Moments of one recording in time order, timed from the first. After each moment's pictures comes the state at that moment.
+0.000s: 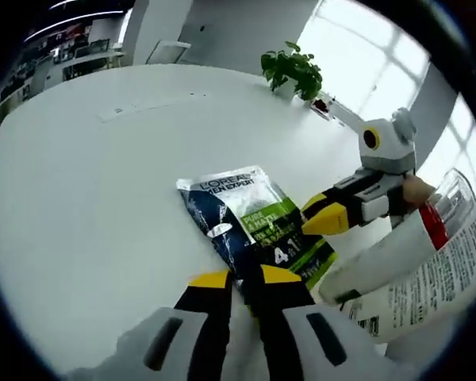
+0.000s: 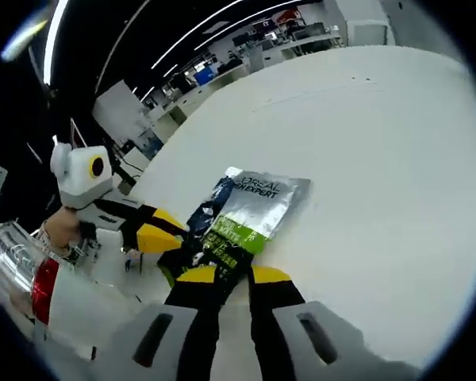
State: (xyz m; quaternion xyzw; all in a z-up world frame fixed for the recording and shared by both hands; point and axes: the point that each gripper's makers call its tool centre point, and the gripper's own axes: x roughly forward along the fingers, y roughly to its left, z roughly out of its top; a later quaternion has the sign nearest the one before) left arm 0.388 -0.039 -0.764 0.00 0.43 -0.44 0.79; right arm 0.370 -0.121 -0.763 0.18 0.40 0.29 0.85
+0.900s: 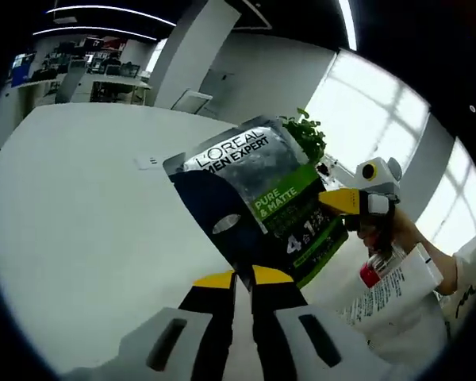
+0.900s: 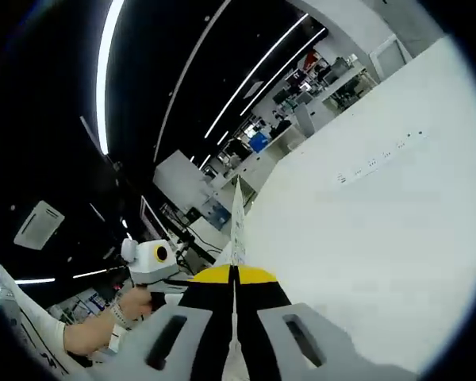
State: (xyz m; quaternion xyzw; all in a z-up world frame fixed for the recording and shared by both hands) left arm 0.405 0.002 -0.677 -0.11 0.31 -0.42 0.85; right arm 0.398 -0.069 -0.611 0.30 0.20 0.40 0.84
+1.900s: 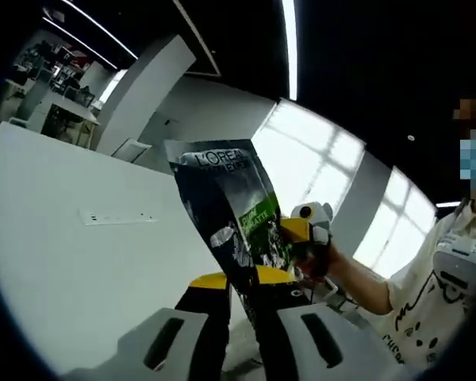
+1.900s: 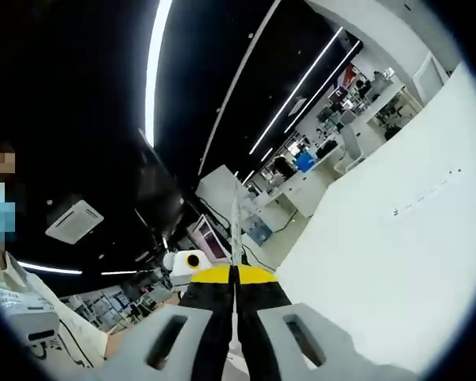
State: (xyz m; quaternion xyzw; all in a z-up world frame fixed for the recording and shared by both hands) left arm 0.347 0.006 -0.550 -0.21 0.18 -0.56 0.78; right arm 0.345 -0.054 -0.516 0.31 0.12 0.48 0.81
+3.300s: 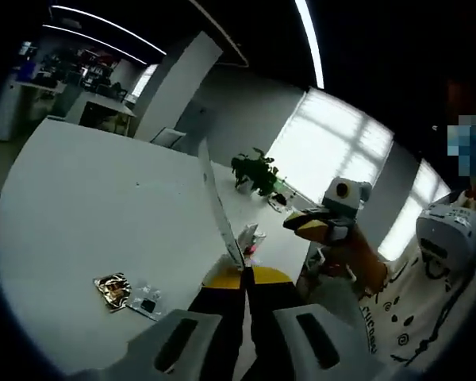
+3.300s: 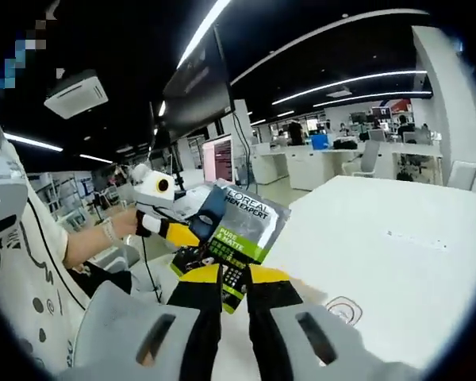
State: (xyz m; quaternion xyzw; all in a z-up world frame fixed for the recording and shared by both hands) left arm 0.229 0.097 -0.579 -0.19 0.24 -0.47 0.83; right arm 0.226 -0.005 -0.547 0.00 0.16 0.53 0.84
